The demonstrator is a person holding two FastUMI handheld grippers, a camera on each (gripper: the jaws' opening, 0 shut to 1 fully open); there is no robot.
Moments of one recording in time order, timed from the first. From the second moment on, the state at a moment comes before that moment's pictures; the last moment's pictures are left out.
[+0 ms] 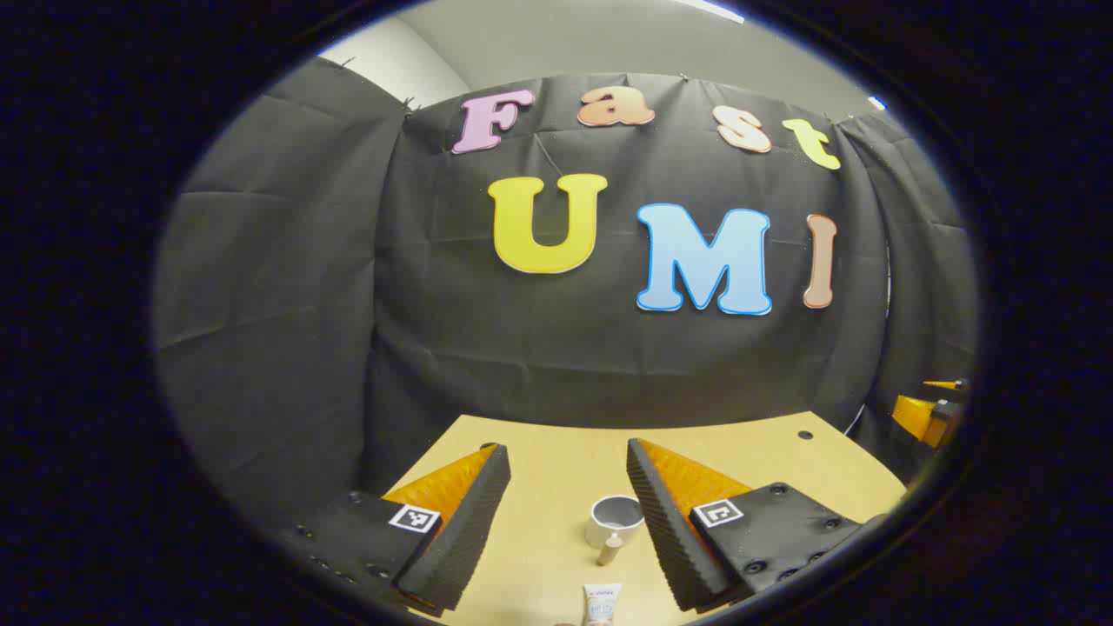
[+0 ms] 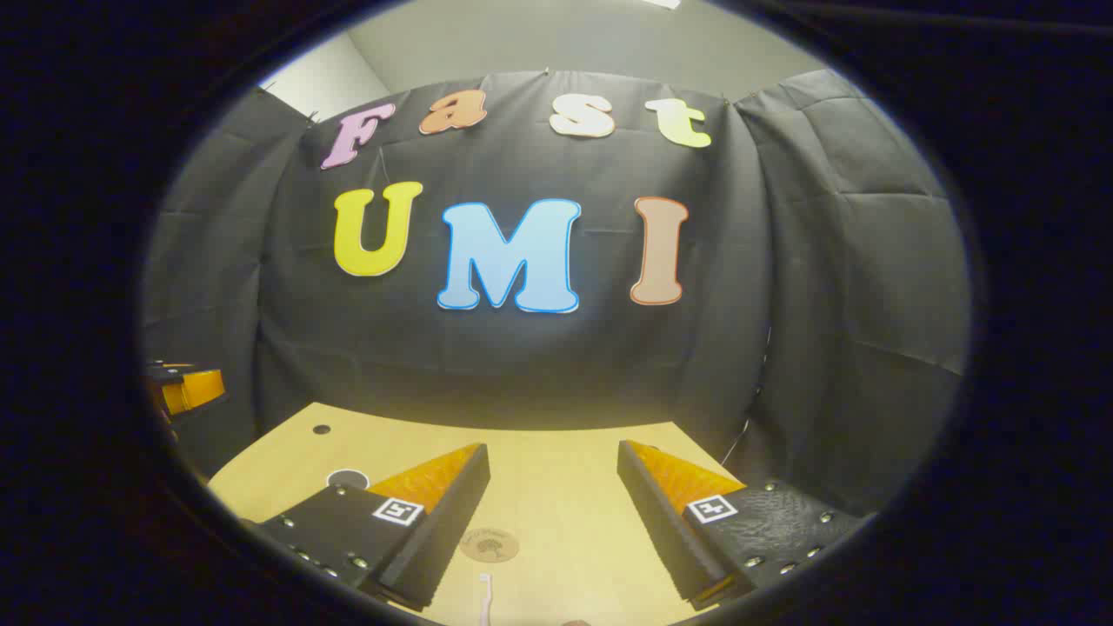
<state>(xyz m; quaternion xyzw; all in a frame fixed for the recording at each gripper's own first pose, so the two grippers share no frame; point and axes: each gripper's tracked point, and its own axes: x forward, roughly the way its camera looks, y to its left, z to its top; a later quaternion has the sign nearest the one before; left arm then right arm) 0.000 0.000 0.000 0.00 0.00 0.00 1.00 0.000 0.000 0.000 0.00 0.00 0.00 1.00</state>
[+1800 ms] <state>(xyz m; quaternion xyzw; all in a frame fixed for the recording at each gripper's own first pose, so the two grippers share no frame) 0.002 -0.022 -0.165 0.02 0.22 -0.05 0.97 -0.003 0.060 -0.161 0.05 0.30 0.07 0.95</state>
